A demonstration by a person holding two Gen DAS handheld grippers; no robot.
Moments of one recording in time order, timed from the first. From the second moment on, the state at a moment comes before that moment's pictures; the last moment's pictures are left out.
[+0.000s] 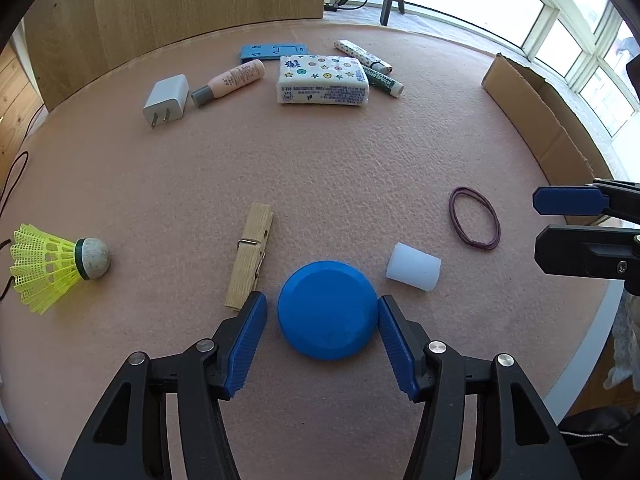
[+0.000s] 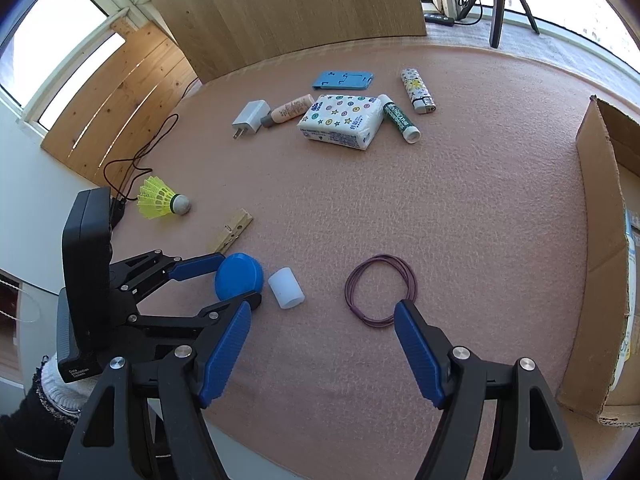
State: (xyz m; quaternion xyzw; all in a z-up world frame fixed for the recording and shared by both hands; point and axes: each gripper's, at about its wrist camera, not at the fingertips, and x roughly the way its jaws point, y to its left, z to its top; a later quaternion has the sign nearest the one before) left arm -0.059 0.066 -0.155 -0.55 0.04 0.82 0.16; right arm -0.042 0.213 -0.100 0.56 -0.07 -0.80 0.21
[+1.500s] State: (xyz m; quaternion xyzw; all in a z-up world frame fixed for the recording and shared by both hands) left arm -0.033 0.027 -0.152 -0.53 -0.02 0.84 0.12; right arm -0.048 0.143 -0.139 0.56 0.11 -0.78 0.25
